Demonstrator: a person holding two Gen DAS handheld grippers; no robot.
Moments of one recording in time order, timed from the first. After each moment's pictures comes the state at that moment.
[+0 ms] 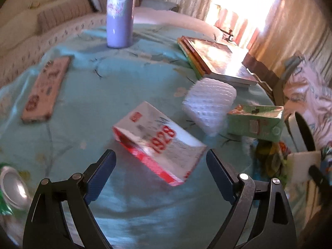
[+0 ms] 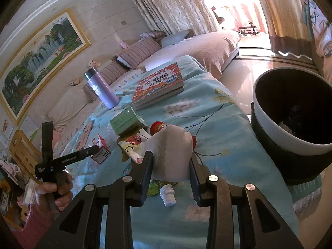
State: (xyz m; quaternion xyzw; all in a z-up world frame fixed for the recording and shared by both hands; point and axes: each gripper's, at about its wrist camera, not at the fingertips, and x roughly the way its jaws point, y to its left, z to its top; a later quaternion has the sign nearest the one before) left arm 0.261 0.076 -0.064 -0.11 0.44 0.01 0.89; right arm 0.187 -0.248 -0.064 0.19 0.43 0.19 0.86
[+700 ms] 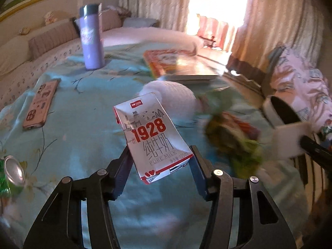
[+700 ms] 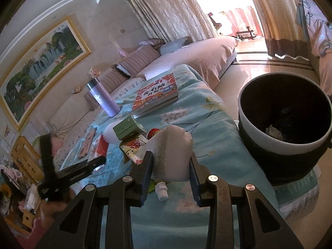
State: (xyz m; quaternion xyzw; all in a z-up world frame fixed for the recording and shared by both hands) left arm 0.200 0.005 -0.033 -0.04 0.38 -0.03 0.93; right arm 0.169 -0.272 -0.050 0.20 0.41 0.19 0.87
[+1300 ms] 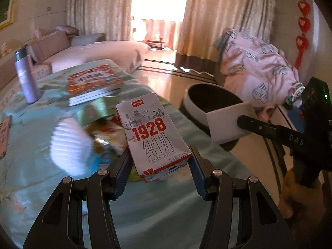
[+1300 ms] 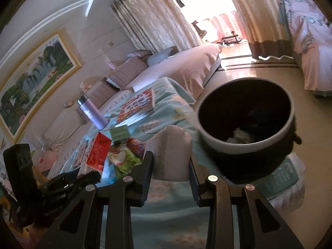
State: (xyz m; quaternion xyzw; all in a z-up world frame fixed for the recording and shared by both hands) left arm 0.176 -0.127 -0.003 0.01 0.35 -0.19 0.92; right arm 0.149 -0.341 -0.043 0.23 0.39 0.14 0.88
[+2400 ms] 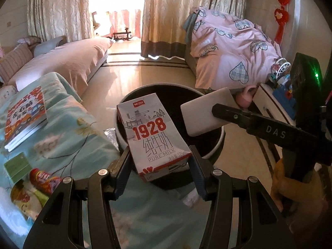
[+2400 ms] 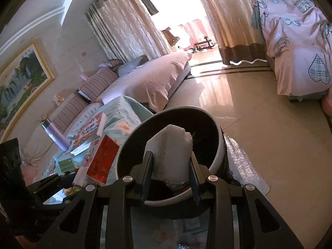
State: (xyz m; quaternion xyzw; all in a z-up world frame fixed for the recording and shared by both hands) left arm 0.242 -0.284 -0.006 0.07 0.38 -0.27 0.88; right arm 0.199 -0.453 -0.060 0.21 0.39 0.05 0.89
